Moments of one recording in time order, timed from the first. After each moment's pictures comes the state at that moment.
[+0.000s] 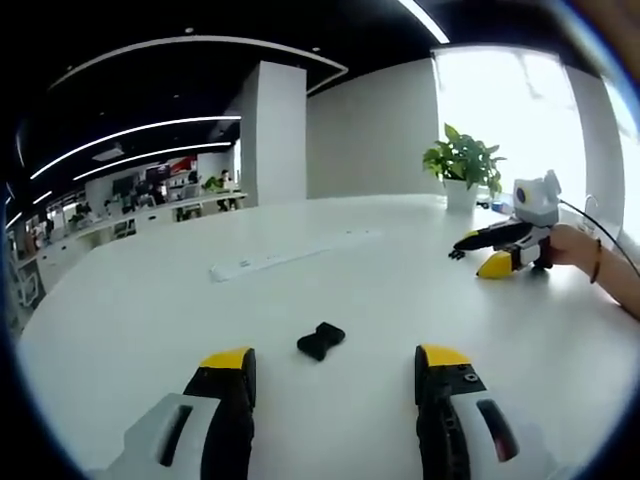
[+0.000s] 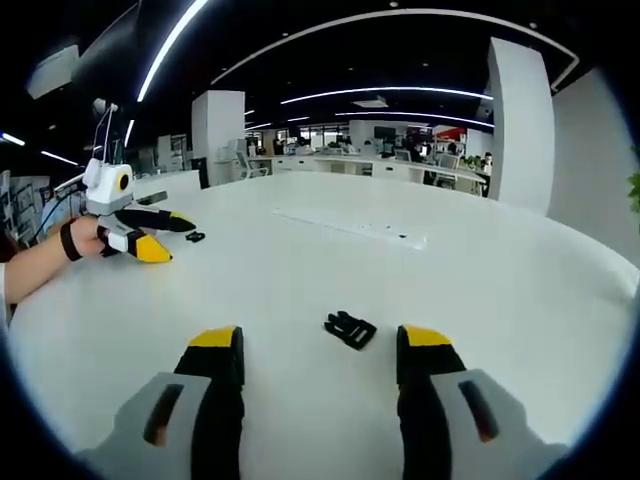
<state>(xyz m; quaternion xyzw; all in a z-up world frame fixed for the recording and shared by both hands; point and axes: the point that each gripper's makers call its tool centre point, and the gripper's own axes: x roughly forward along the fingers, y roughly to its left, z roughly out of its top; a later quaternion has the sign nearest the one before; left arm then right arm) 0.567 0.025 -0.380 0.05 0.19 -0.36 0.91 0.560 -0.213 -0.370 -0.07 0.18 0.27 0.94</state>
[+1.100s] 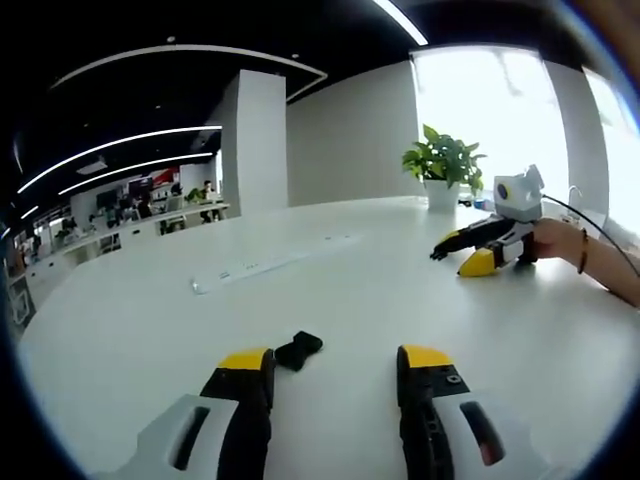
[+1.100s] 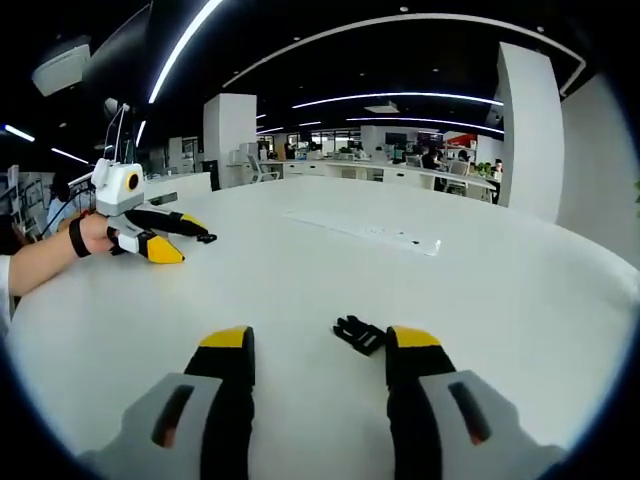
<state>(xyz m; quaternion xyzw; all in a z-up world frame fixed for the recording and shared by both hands) 0.562 0.013 -0.377 0.06 0.17 -0.40 0.90 0.555 -0.203 -0.370 -0.08 0.17 0.30 0.94</state>
